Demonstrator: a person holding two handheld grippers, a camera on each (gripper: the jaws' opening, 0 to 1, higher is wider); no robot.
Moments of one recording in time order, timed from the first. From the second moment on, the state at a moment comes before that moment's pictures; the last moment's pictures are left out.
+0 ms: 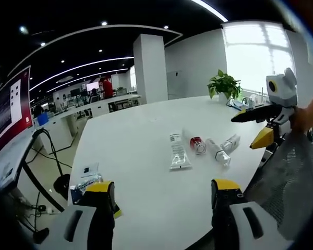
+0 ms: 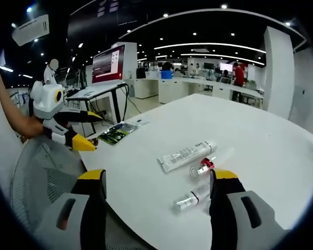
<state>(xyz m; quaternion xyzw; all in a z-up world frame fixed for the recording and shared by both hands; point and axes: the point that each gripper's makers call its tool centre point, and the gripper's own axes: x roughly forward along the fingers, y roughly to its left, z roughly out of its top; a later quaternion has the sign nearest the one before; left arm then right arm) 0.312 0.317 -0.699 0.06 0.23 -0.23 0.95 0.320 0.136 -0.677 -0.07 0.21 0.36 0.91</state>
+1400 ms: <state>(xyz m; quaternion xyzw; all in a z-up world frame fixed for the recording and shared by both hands) 0.303 0.316 -0.733 0.14 0.28 -0.24 0.92 0.458 0.153 -0.717 -0.45 0.26 0.52 0.67</state>
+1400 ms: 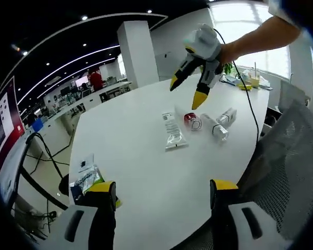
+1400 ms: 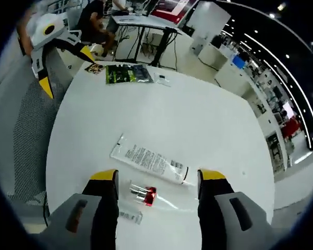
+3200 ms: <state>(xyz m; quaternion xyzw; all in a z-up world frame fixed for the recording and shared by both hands) 0.303 0.324 -0.734 0.15 0.29 -0.23 0.92 0.478 0.177 -0.812 -0.63 0.31 0.62 0.36</state>
